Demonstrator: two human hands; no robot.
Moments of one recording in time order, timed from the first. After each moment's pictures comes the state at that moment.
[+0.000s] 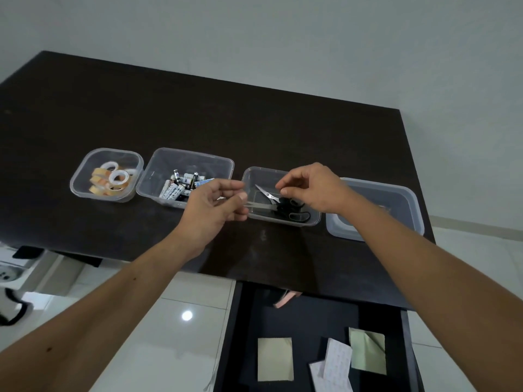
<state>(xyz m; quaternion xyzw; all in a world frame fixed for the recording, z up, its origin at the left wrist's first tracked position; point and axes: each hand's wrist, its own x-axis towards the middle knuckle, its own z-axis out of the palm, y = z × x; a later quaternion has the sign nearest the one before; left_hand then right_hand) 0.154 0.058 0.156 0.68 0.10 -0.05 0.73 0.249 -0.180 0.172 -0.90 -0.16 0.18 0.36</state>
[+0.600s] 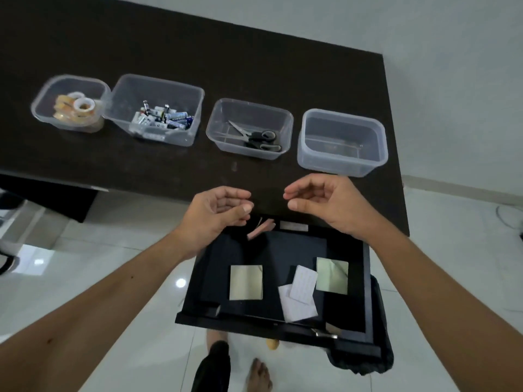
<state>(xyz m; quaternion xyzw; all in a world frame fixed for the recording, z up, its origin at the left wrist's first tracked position) 0.036 -0.006 0.100 0.66 0.09 -0.15 0.73 0.083 -0.274 0.152 -0.81 -0.12 0.20 0.54</state>
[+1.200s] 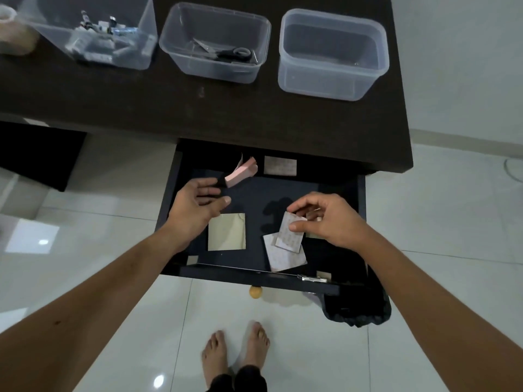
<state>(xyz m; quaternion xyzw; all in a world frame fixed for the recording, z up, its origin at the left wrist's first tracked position) -0.033 -0.037 -0.014 0.74 0.19 -0.14 0.63 -0.020 -0.342 0.012 -0.85 -0.05 0.25 0.46</state>
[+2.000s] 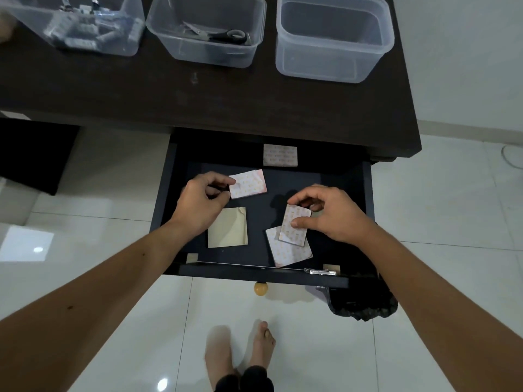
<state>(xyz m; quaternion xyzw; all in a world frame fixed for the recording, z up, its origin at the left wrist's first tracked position) -0.023 -0.047 -0.030 0.83 0.10 -0.13 0.53 -0.025 -0.335 -0.005 -0.88 -0.04 0.23 0.40</state>
